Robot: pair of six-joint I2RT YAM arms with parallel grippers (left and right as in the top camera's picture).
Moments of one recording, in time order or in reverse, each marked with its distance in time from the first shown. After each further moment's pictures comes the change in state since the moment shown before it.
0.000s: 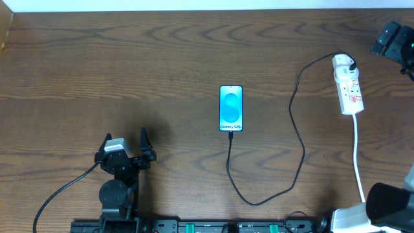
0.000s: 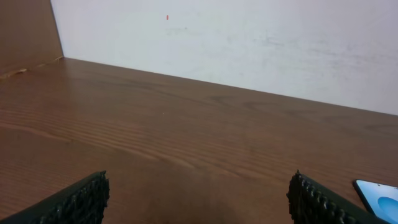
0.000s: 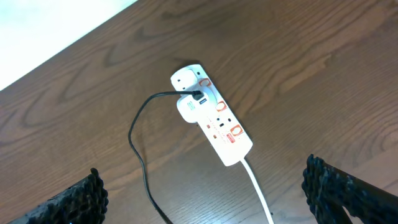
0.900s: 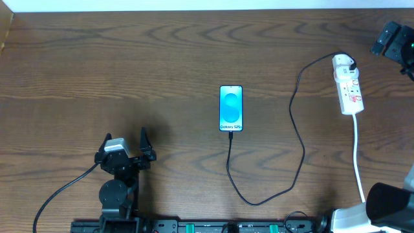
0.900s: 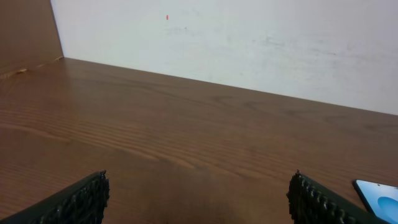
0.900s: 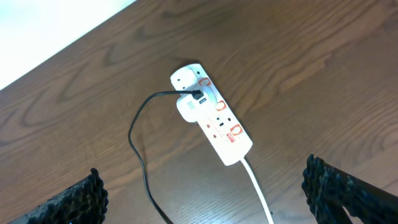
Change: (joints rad) left arm 0.000 0.000 0.000 0.000 0.000 0.000; right arm 0.000 0.000 0.000 -0.005 0.000 0.000
